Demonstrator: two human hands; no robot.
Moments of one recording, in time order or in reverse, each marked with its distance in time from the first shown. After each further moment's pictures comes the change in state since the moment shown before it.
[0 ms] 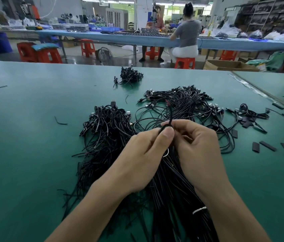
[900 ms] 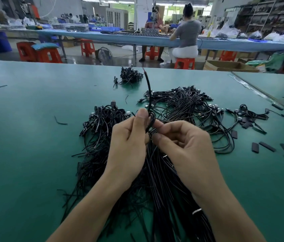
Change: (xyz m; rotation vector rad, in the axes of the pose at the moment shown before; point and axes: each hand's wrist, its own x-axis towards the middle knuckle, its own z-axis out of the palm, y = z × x) left_hand 0.003 0.007 -0.004 -0.344 0.406 -0.055; right_hand -0.008 -0.007 0.008 0.058 -0.113 0.026
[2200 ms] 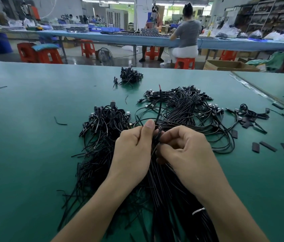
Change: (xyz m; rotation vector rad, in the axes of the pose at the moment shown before) left_hand -0.001 -0.019 0.001 0.316 0.023 -0.080; right_hand -0.002 -0.002 -0.007 -0.318 0.012 0.174
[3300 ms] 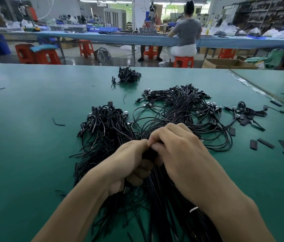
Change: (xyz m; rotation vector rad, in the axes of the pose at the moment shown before) left_hand 0.002 0.006 -0.017 -0.146 -0.611 -0.565; right_hand -0.003 -0.003 -0.011 -0.572 -0.100 -0.525
